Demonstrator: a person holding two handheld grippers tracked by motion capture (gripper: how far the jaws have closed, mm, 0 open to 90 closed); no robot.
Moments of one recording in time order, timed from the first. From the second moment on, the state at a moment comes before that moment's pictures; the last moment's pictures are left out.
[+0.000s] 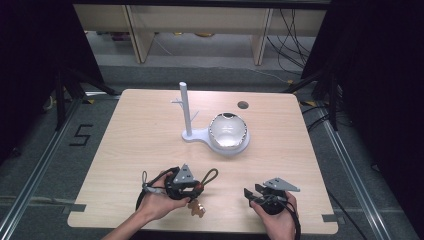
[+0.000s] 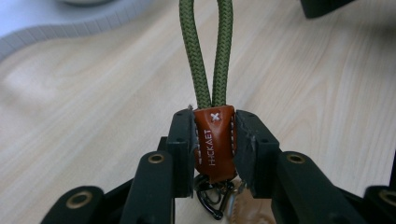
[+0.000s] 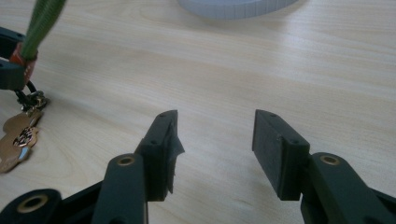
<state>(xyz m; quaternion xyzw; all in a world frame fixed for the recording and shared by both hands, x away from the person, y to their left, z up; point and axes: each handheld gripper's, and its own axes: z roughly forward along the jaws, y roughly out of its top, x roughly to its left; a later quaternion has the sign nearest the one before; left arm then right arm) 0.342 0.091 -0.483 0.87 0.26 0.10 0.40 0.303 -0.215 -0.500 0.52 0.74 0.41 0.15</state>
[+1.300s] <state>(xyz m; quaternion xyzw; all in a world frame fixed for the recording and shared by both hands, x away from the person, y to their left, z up) 0.331 0.122 -0.454 0.78 0.28 0.18 0.54 0.302 -0.216 -0.501 0.52 0.73 0.41 0.16</state>
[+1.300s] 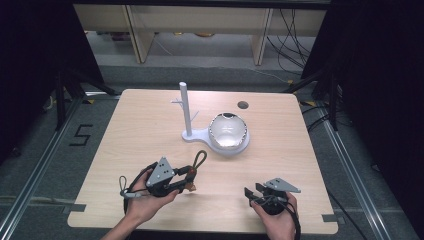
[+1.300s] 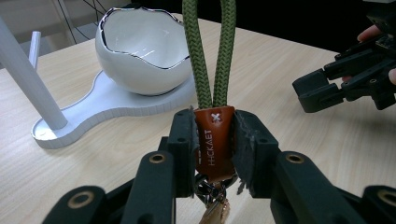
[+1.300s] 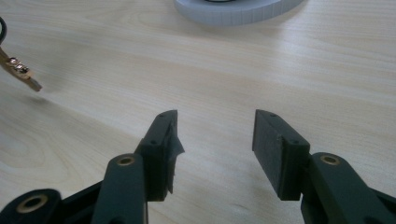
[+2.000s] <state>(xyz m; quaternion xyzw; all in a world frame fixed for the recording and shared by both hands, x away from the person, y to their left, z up) 0.332 0.138 -0.442 0.76 0.29 0.20 0.55 0.304 -0.215 -0.503 0.51 0.73 0.42 0.17</state>
